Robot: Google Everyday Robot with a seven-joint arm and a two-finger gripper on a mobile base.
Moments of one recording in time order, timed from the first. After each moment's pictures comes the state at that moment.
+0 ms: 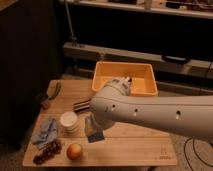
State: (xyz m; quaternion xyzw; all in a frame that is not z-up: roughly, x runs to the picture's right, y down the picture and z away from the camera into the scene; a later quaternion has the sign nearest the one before) arm -0.038 0.162 0.605 -0.27 0.09 0.57 0.77
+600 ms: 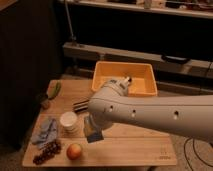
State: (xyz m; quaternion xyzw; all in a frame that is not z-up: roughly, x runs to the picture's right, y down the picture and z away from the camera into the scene) arm -0.037 0.159 0.607 -0.27 0.09 0.57 0.77
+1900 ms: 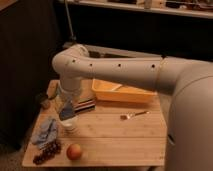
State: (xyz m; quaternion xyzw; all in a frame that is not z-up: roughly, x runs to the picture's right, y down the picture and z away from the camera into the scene) arm -0.178 0.069 0.655 -0.37 0.07 0.49 0.78
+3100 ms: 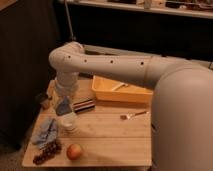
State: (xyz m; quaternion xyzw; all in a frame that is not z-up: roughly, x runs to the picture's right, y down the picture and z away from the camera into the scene) arm -0.199 0.045 0.678 -0.37 0.07 0.49 0.79
